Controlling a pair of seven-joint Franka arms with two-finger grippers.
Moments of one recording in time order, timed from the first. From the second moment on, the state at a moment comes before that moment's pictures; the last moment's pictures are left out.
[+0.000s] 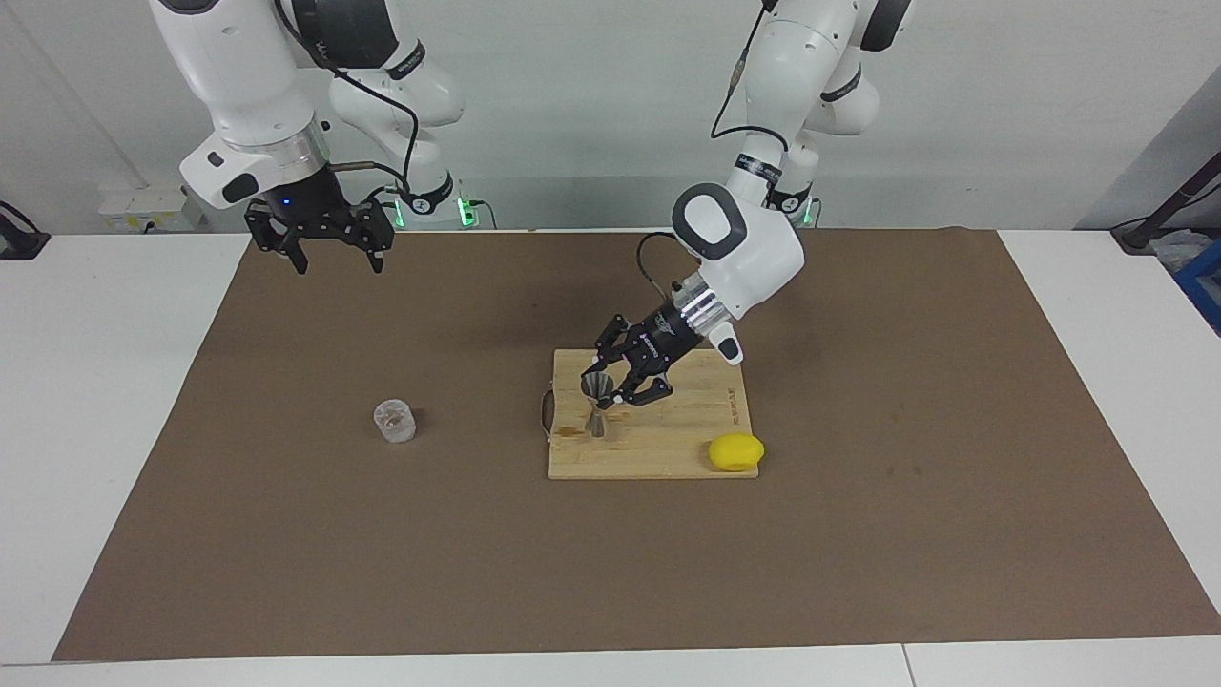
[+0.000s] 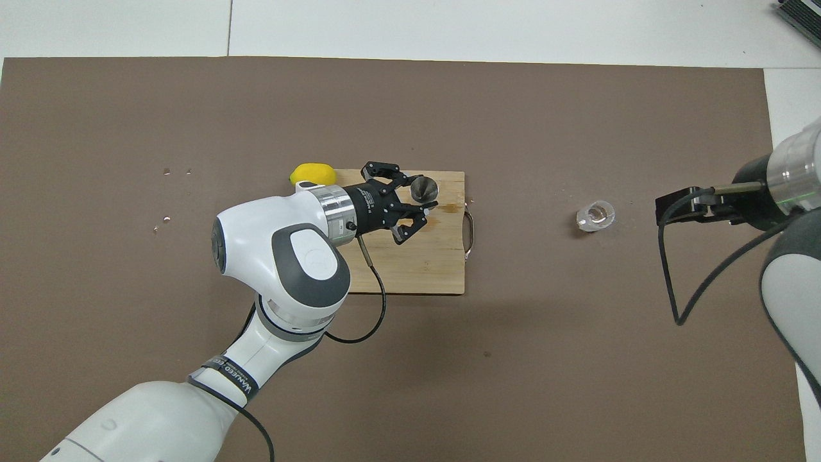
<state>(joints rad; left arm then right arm) -0.44 0.35 -0.20 -1.89 -1.44 2.72 -1.37 -0.01 -0.03 0.10 -1.65 -0.02 1.61 0.10</state>
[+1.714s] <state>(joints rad) -0.17 0.12 -0.18 -1.95 -1.02 2.34 -1.39 -0.04 0.10 0.09 -1.59 0.04 1.74 0.71</state>
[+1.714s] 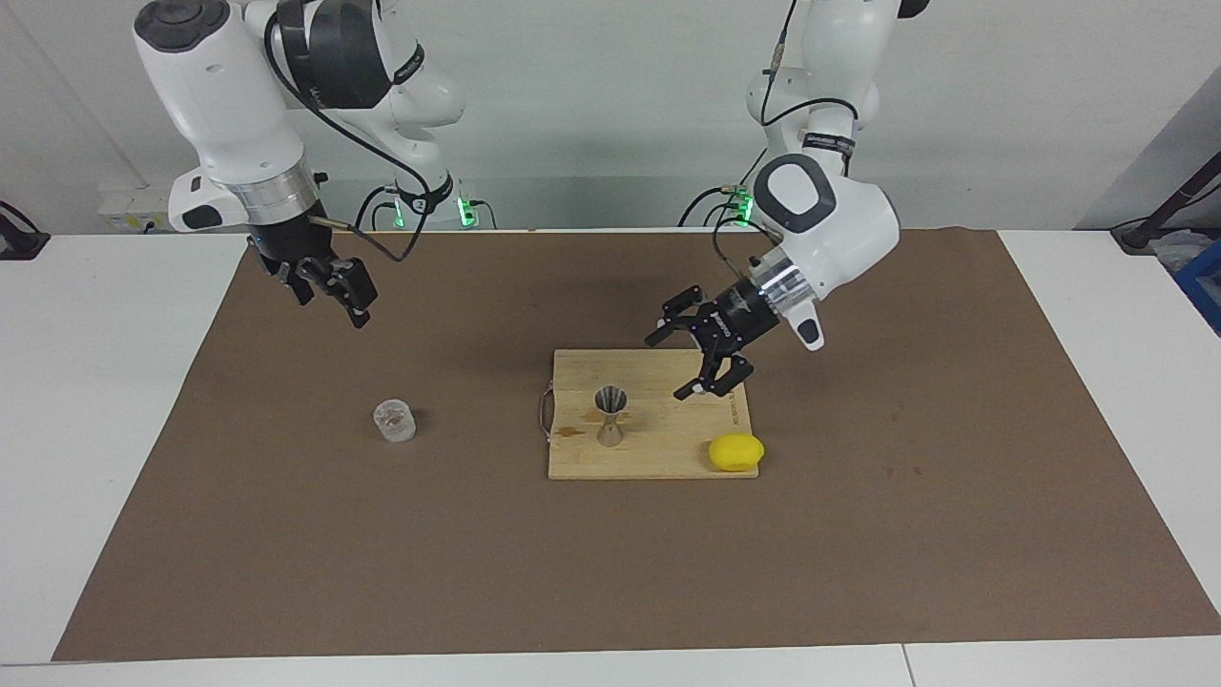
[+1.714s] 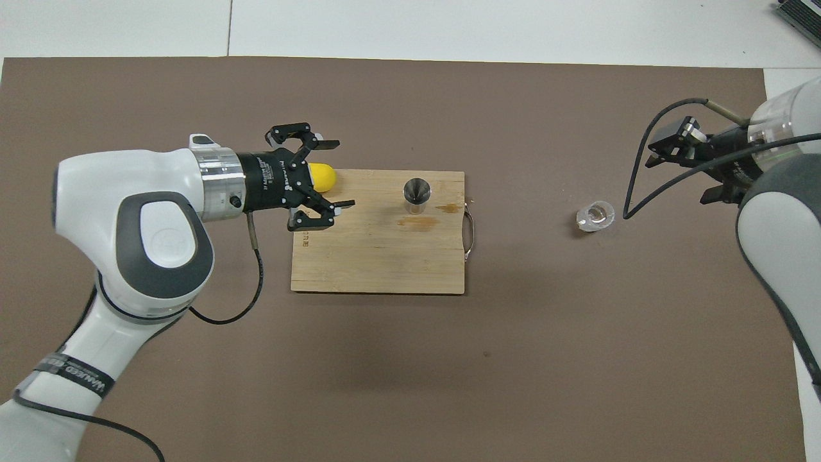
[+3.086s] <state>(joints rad) 0.05 -0.02 -0.17 -1.89 0.11 2.00 -0.47 -0.25 0.51 0.08 -1.64 0.45 1.95 1.05</state>
